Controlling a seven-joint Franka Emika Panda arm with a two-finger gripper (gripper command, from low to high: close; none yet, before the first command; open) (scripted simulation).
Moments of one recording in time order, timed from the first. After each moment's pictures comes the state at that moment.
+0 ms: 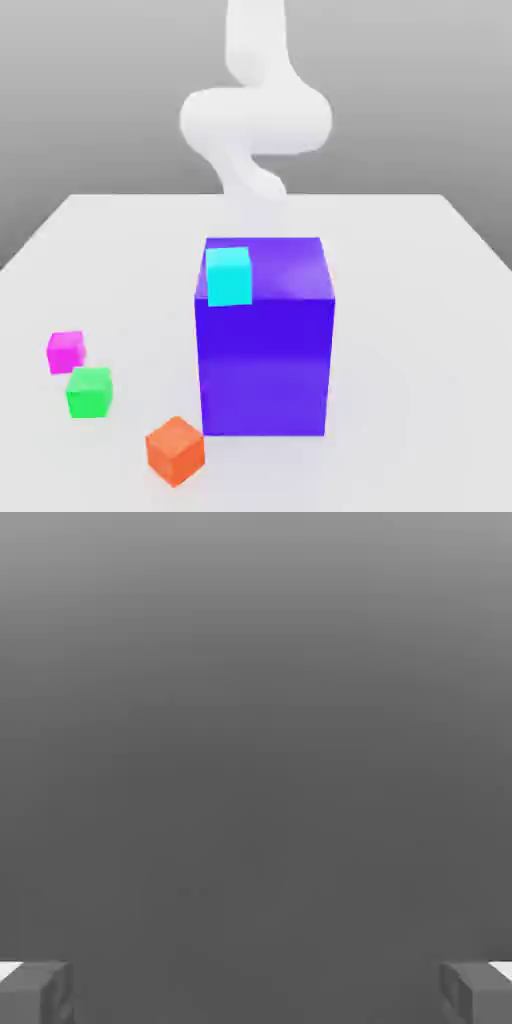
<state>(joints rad) -0.06 -0.72 -0.03 -2.35 0.00 2.35 0.85</state>
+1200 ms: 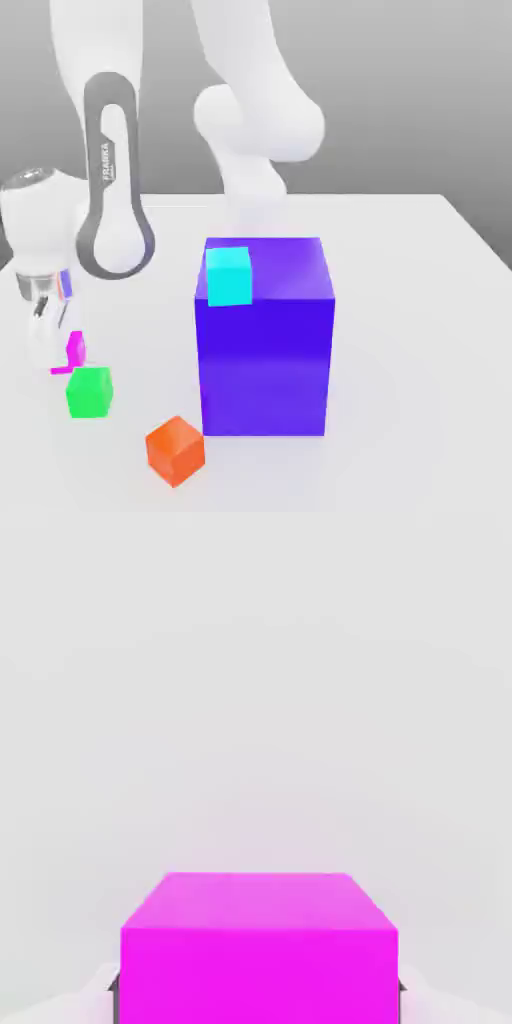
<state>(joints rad) -0.73 0.28 -0.13 -2.74 0.28 3.02 1.08</state>
